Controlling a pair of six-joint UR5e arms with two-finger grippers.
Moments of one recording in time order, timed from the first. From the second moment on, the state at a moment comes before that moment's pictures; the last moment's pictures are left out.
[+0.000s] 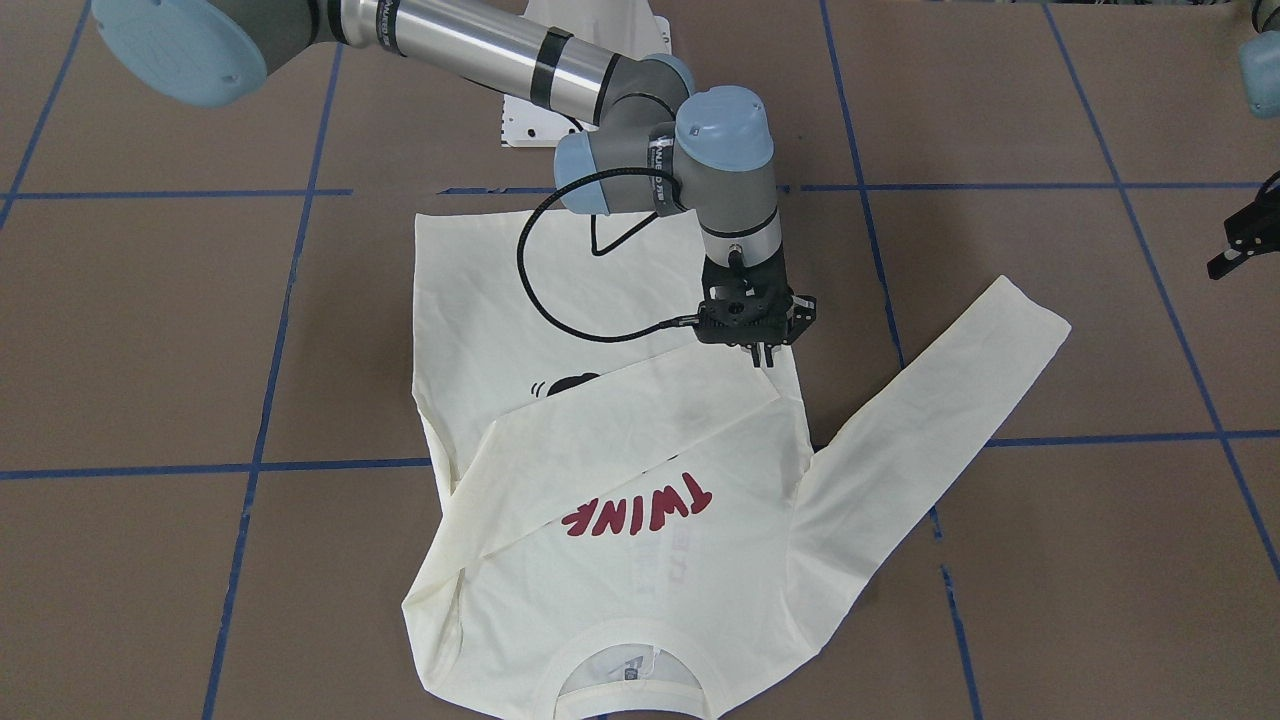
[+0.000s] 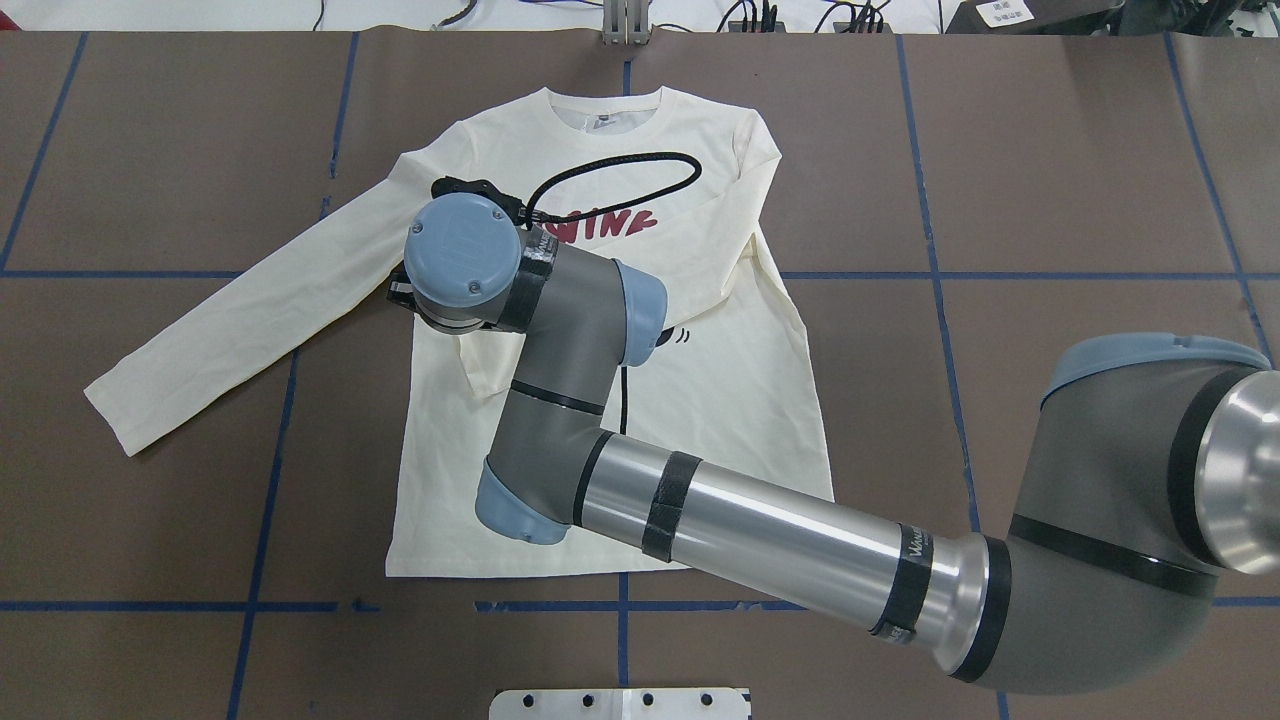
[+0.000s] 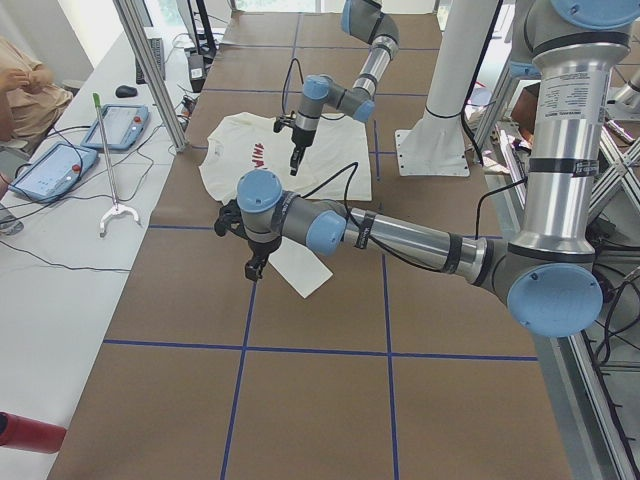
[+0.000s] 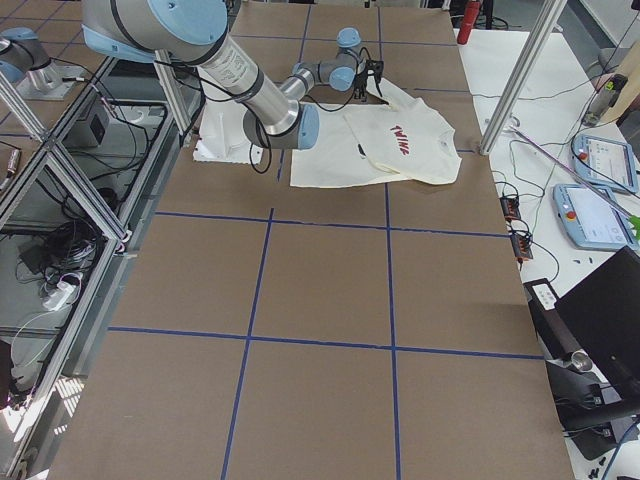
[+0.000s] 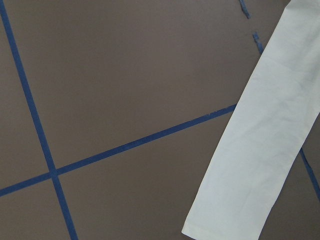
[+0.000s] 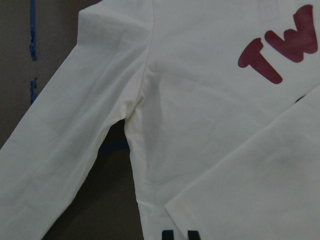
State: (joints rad) left arm -1.41 -1.61 -1.77 -1.75 -2.46 -0.05; right arm 0.44 -0.35 0.93 -1.08 1.68 1.53
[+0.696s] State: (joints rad) left arm -1.21 -1.61 -1.68 -1.94 -2.45 -0.35; right arm 0.47 -0.51 1.12 -1.07 1.68 1.61
